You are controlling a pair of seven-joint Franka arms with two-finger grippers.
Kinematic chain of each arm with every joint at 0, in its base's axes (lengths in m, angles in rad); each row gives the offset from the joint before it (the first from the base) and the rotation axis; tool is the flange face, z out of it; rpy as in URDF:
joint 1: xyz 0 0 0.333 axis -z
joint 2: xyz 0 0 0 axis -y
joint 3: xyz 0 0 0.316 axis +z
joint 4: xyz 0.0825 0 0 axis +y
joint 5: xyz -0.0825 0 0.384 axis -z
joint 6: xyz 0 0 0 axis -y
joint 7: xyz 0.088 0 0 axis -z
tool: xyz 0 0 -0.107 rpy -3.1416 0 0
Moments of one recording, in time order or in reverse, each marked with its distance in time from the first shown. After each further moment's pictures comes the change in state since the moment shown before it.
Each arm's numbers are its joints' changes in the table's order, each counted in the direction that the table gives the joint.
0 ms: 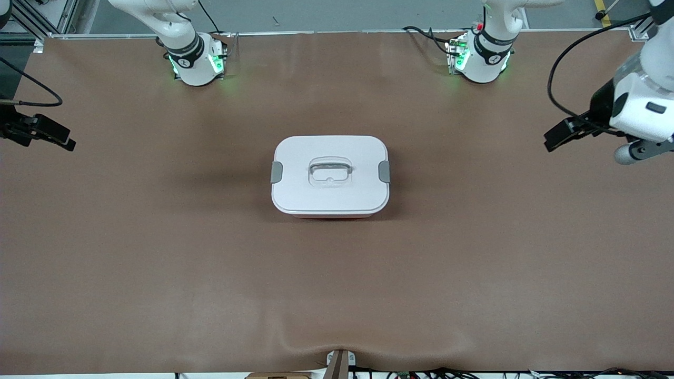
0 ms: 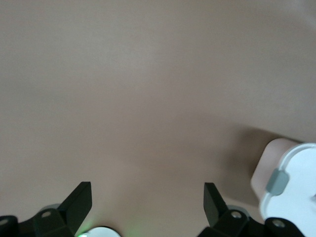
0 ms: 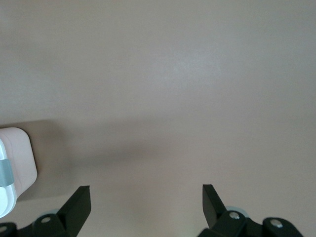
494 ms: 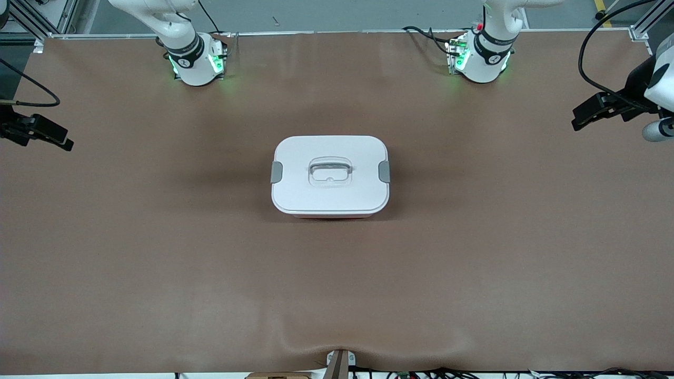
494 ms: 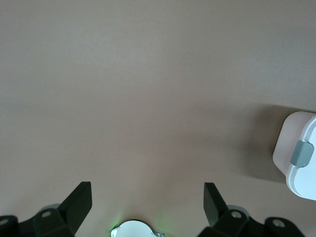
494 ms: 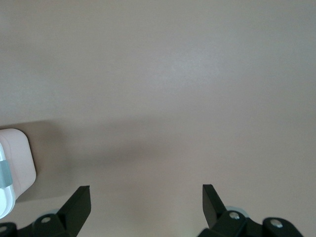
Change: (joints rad) left arm -0.006 0.054 0.062 0.024 0.010 -0.052 0.171; right arm 0.010 0.000 -0.002 0.000 0.000 -0.001 0.000
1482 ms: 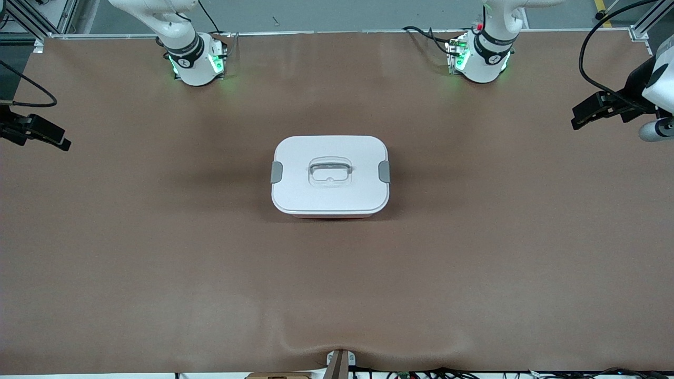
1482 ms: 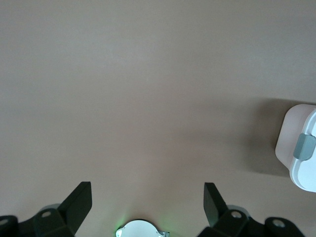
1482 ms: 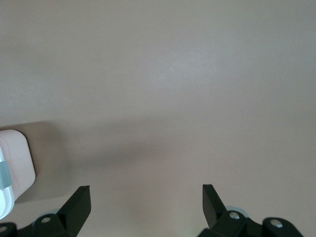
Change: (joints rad) left arm -0.001 0.000 0.000 0.006 0.002 0.000 0.046; right arm 0.004 0.000 0.000 0.000 0.000 -0.001 0.000
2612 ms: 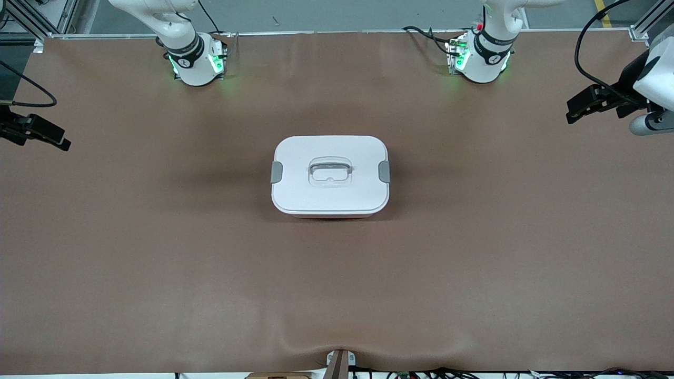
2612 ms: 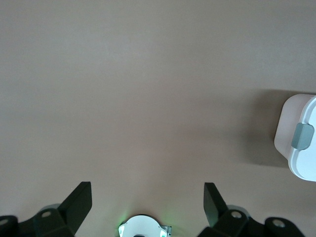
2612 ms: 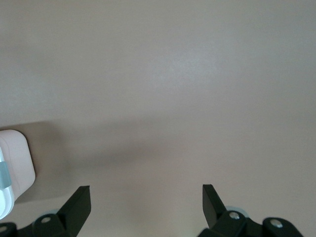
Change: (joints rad) left arm 0.002 0.008 -0.018 -0.003 0.001 -0.026 0.009; right arm 0.000 0.000 0.000 0.000 0.000 0.000 0.000
